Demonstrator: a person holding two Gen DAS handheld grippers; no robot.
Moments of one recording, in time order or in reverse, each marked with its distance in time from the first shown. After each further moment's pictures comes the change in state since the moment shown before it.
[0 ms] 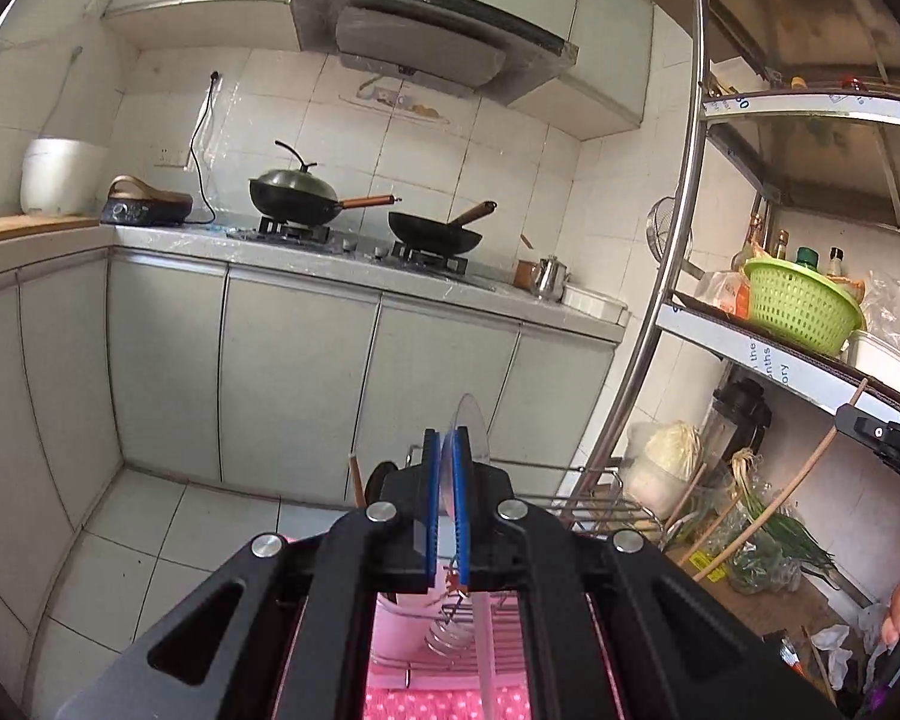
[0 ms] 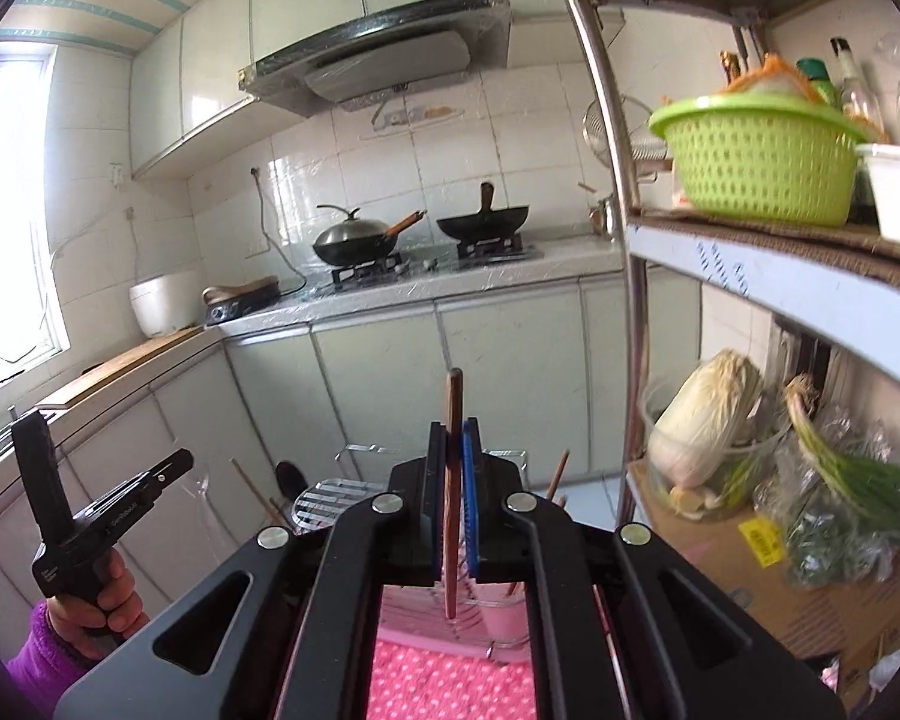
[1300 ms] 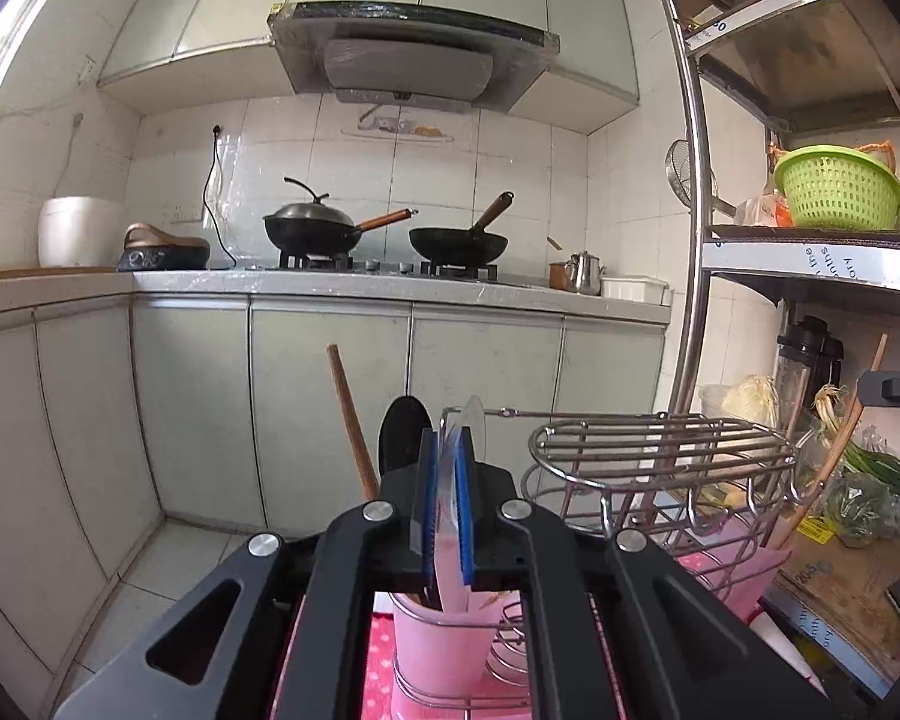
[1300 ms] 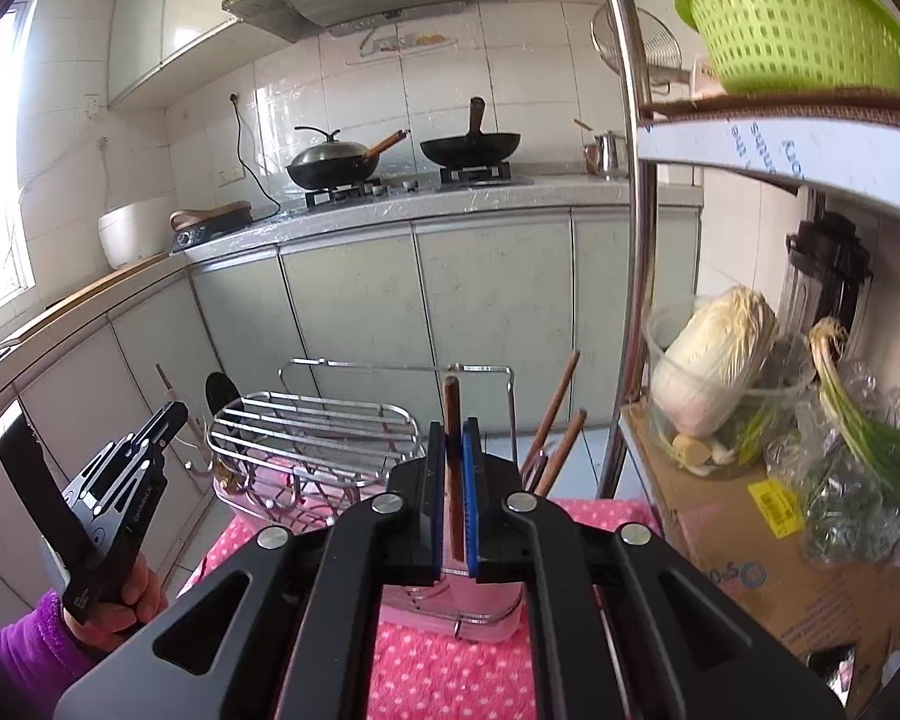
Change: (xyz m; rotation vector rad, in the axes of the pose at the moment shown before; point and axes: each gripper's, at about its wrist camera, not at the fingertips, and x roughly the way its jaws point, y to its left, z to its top) left arm 0.063 -0.007 -0.087 0.134 -0.078 0.113; right arm 0.079 -0.003 -0.067 -0.033 0.177 -0.038
